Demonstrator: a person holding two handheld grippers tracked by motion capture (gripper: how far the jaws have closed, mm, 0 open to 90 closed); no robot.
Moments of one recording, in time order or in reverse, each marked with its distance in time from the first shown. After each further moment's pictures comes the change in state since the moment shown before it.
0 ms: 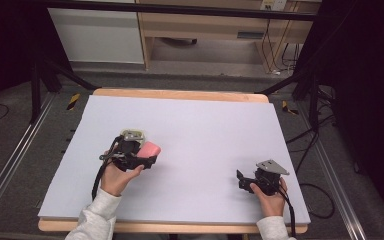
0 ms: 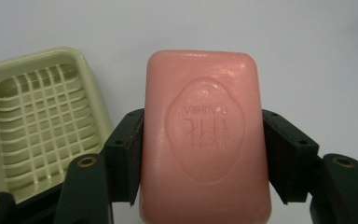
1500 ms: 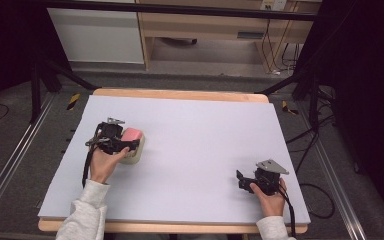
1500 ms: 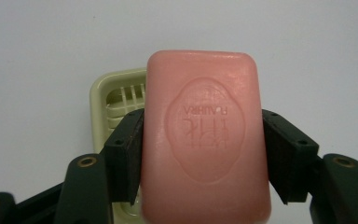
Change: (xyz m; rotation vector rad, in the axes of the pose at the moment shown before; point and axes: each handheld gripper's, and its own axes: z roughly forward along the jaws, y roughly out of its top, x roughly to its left) left arm 0.065 0.013 0.007 -0.015 0.127 -0.113; right arm -0.001 0.000 0.001 0.012 0.003 -0.004
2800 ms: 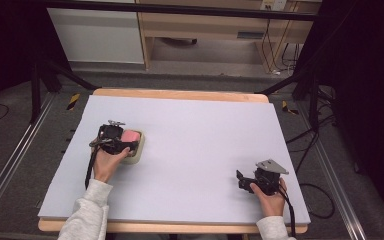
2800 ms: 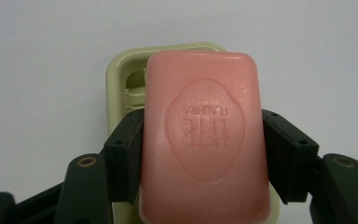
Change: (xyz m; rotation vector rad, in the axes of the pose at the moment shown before) left arm 0.013 -0.010 0.030 0.046 0.054 -0.043; right arm 0.000 0.000 0.000 0.003 -0.002 0.002
